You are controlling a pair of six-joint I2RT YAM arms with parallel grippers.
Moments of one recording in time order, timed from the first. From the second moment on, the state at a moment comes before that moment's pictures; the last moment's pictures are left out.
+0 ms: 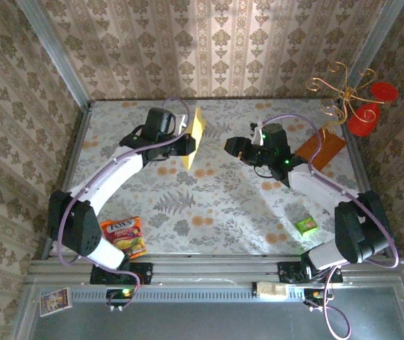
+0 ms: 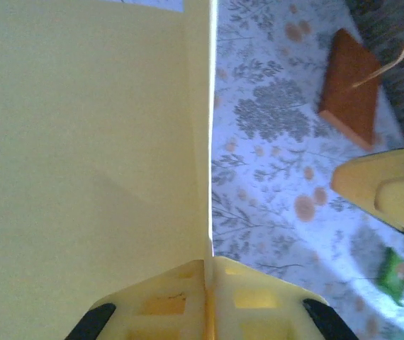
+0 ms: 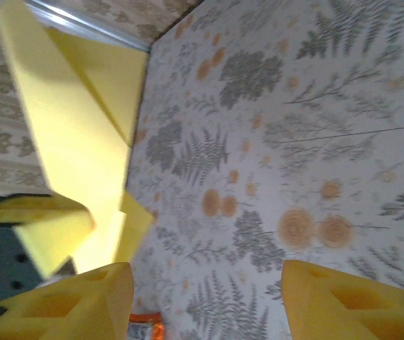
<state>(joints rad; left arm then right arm) -0.54 1.54 1.33 -0.54 0.30 -0.33 0.36 1.45 0.93 0.04 -0.42 0.81</state>
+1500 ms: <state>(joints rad) -0.83 2.16 1.52 -0.86 -0.66 -0.04 0.28 1.36 0.89 -0.25 -0.09 0.74</state>
